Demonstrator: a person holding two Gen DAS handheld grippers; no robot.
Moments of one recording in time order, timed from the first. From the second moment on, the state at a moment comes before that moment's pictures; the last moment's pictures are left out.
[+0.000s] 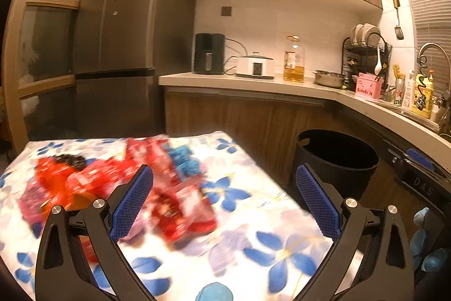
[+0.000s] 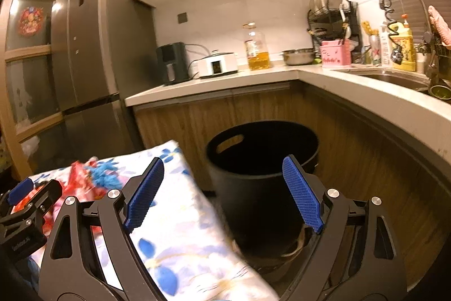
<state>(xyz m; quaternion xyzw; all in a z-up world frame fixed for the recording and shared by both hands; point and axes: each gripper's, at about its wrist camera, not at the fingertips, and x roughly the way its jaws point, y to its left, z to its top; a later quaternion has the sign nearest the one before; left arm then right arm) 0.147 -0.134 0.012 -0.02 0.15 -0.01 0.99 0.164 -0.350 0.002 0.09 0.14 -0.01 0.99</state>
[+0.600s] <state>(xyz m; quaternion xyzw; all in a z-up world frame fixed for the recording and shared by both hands) 0.078 -0.019 -0.009 -0.04 0.15 0.11 0.98 0.174 -0.192 -0.046 0.05 0.20 0.12 0.97</state>
